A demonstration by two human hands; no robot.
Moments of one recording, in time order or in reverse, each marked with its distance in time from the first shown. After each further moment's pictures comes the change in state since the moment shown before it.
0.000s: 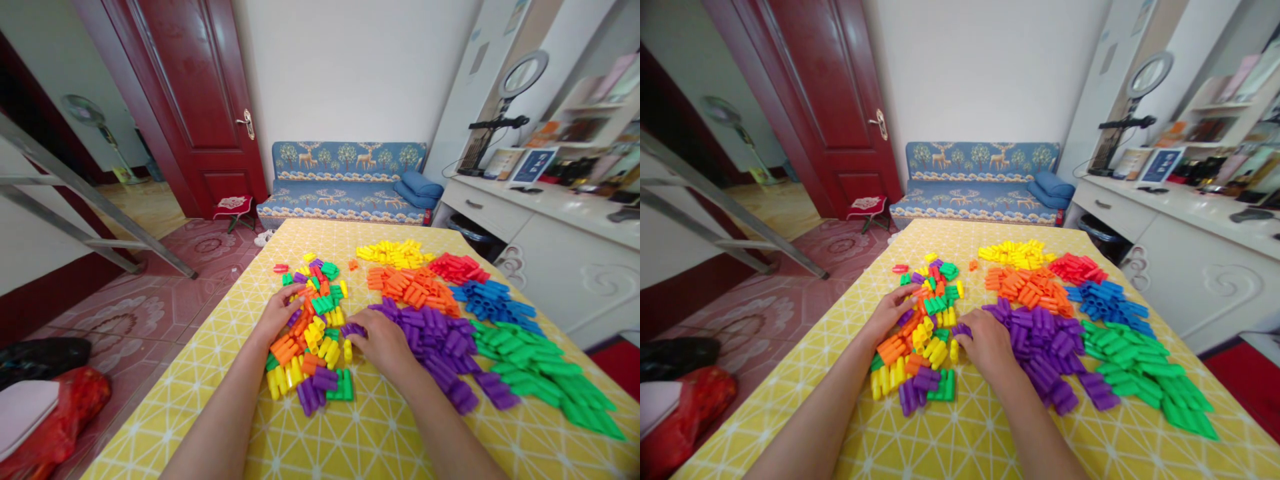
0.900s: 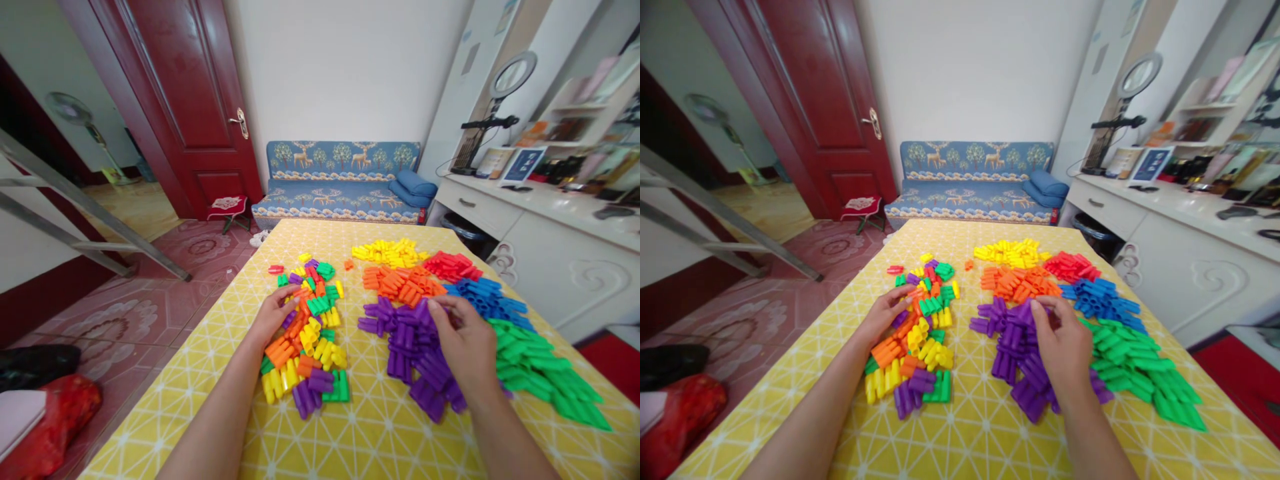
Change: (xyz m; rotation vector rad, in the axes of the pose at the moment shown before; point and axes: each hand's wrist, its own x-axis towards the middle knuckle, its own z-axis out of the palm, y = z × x) left_hand 0.000 0.001 -0.001 0.038 -0.021 -0.029; right_hand -0.041 0.077 -0.048 0.251 0.791 0.312
